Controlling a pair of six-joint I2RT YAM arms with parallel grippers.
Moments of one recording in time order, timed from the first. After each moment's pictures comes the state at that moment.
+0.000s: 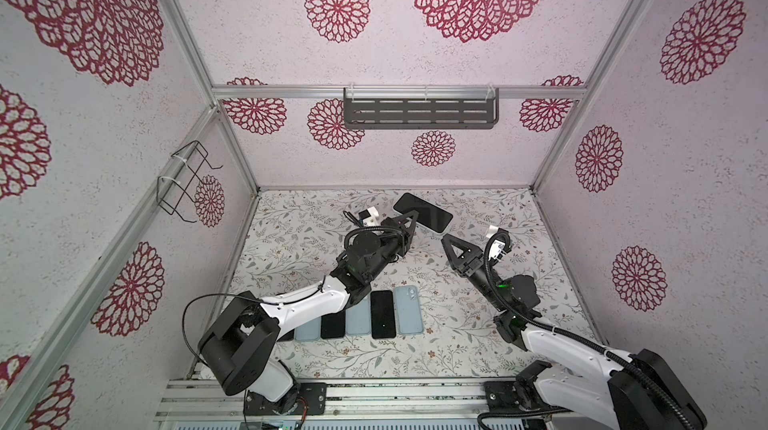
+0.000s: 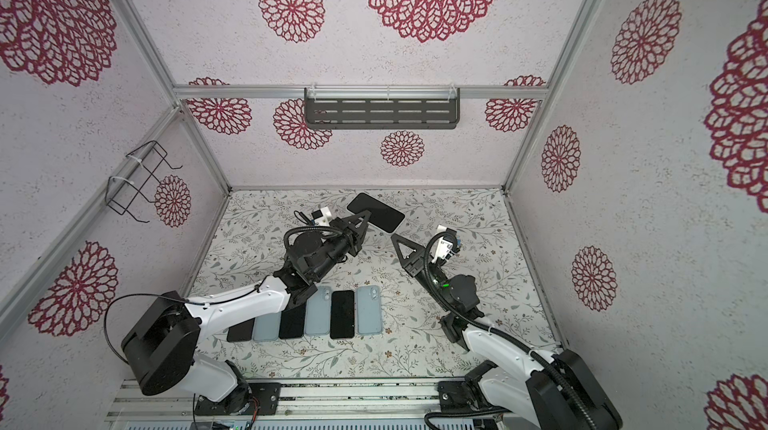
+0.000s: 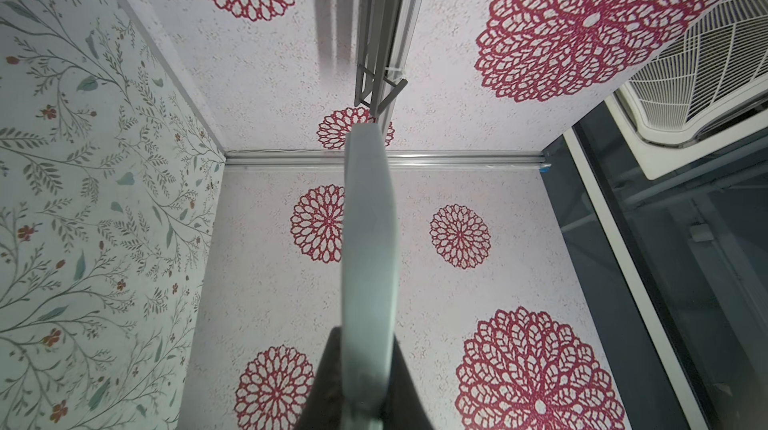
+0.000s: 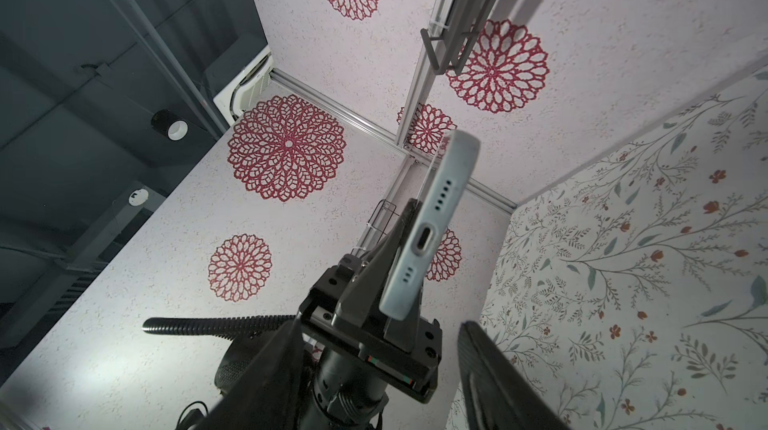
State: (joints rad) left arm -0.78 1.53 0.90 0.75 -0.13 -1.62; right arm 0.57 1.08 0.35 1.09 -0.18 1.25
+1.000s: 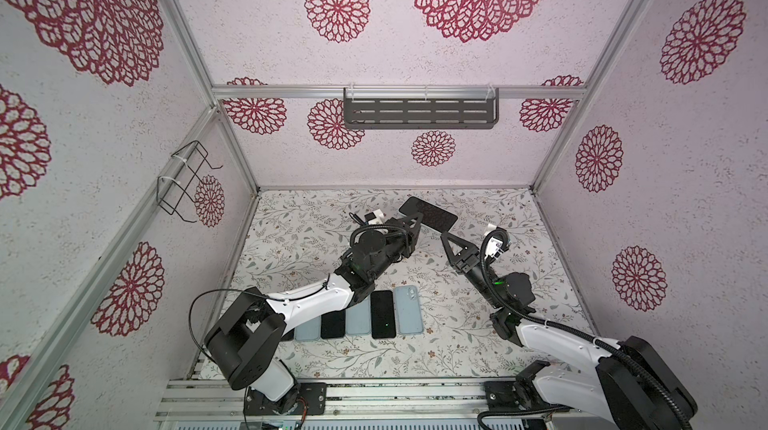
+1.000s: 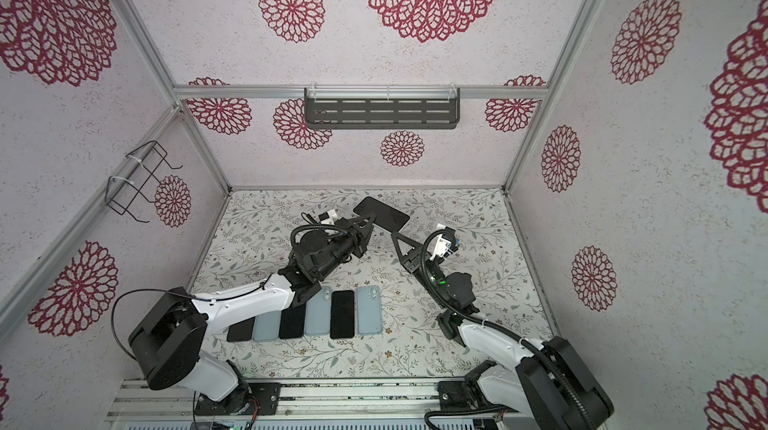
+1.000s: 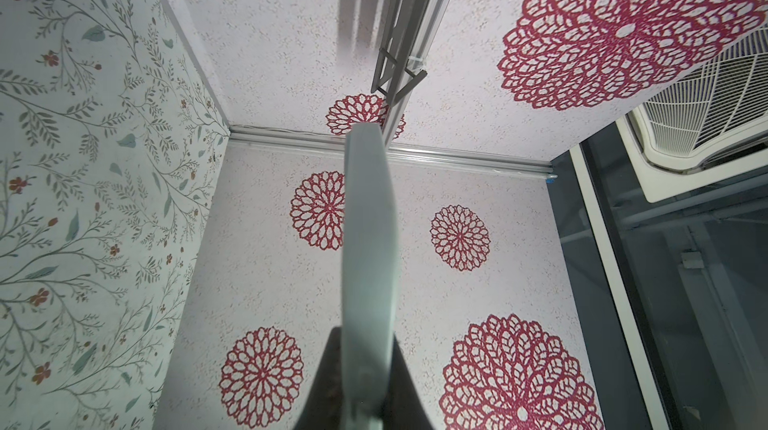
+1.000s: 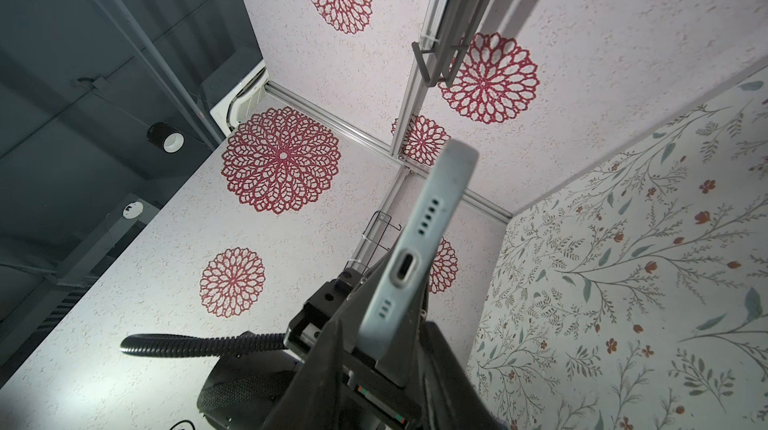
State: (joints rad) left arm -0.79 1.57 0.93 0.72 -0.09 -1.71; right arm 0.57 1.16 0.37 1.15 -0.16 1.25
